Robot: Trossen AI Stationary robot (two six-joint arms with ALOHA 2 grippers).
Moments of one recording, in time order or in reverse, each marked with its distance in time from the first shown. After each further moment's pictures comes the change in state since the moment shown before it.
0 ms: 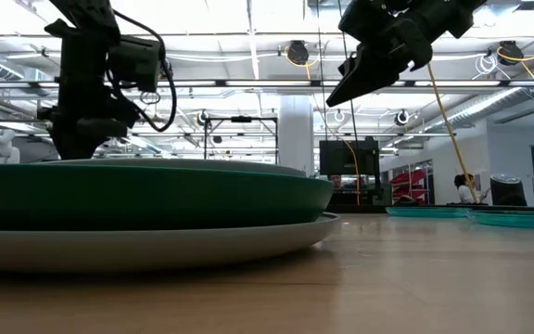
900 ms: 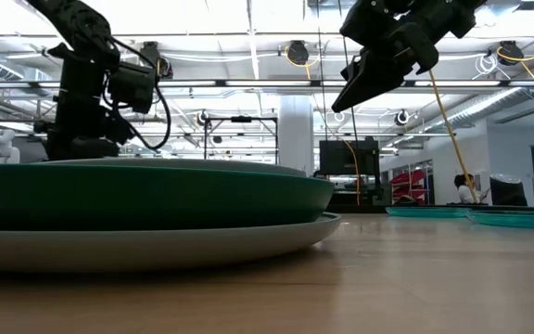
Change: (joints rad) left arm 0.203 0.000 -0.080 0.072 -0.024 0.169; right arm 0.000 0.000 0.000 -0.045 0.000 0.004
